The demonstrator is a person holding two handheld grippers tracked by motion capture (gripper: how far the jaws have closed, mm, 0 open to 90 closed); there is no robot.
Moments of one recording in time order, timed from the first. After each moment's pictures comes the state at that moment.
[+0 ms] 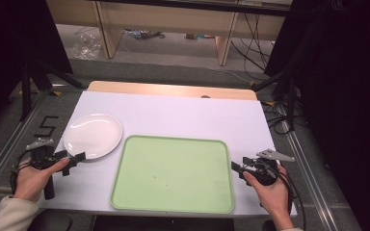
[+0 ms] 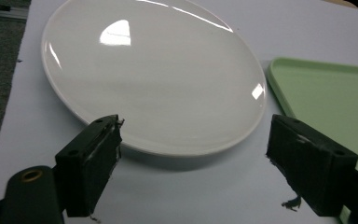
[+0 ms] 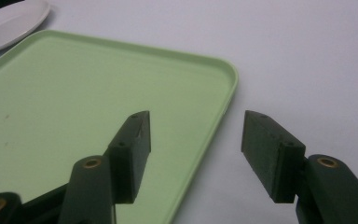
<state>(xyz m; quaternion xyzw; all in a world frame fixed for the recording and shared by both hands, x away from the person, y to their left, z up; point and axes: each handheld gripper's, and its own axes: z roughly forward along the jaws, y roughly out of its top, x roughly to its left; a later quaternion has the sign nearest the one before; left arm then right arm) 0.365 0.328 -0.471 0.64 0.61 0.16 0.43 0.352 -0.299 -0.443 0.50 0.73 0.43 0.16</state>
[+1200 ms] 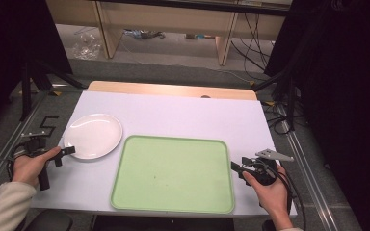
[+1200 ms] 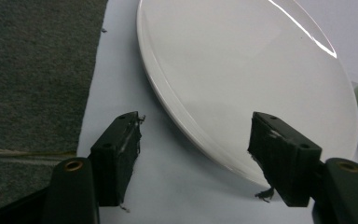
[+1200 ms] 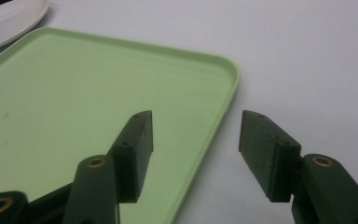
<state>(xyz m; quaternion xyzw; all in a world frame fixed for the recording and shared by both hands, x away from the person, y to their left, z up) 0.399 0.365 -0.489 0.59 0.70 0.11 0.39 0.352 -0.297 -0.443 0.50 0.74 0.42 0.16</state>
